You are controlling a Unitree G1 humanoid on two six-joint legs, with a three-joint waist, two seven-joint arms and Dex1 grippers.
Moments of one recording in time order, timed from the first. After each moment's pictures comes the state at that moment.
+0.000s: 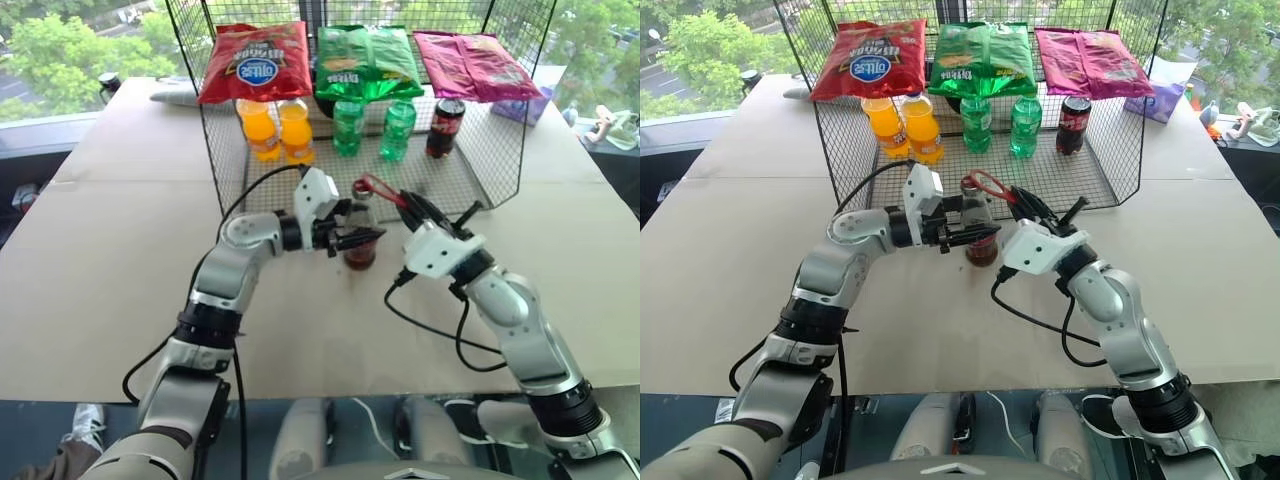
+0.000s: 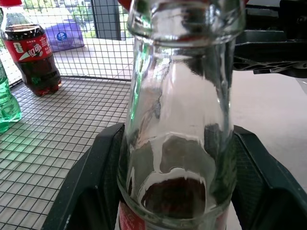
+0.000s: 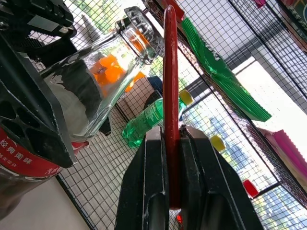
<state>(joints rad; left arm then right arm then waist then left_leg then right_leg) -0.63 0.39 -0.13 0.11 -0.32 0.30 -1.03 -0.26 -0.36 0.25 -0.36 -0.44 -0.05 0.29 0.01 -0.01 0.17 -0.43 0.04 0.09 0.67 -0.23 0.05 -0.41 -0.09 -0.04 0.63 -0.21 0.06</state>
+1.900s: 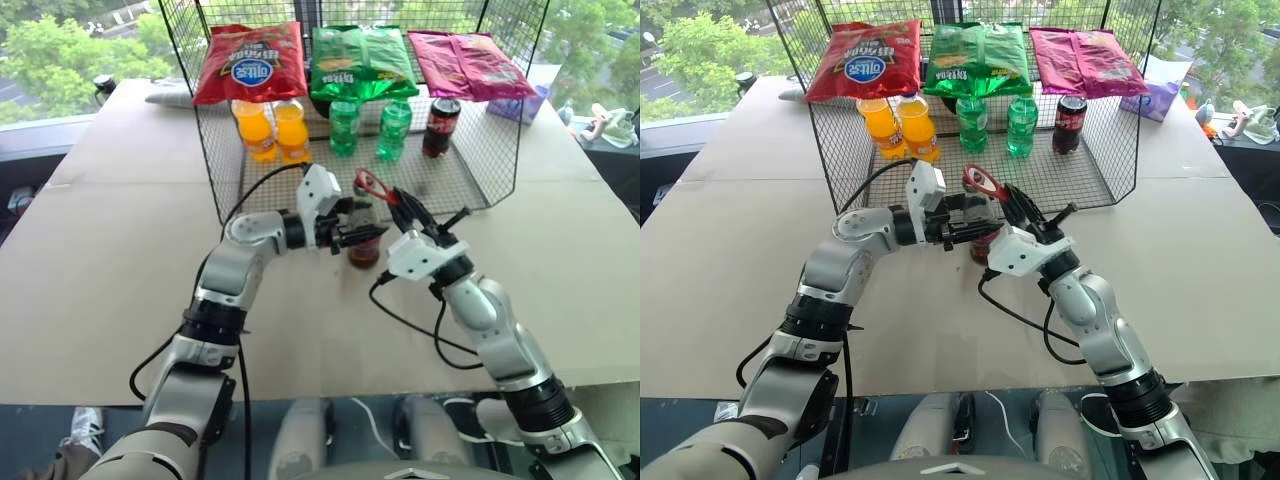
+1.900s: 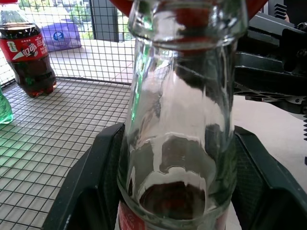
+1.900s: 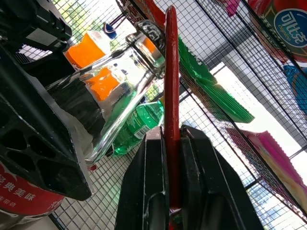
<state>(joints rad) -0.64 0.36 -0.12 0.14 -0.33 0.32 -1.02 -0.27 -0.27 0.29 -0.21 -0.56 -0.18 0.10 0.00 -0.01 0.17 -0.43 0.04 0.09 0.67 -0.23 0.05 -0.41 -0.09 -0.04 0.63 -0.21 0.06</state>
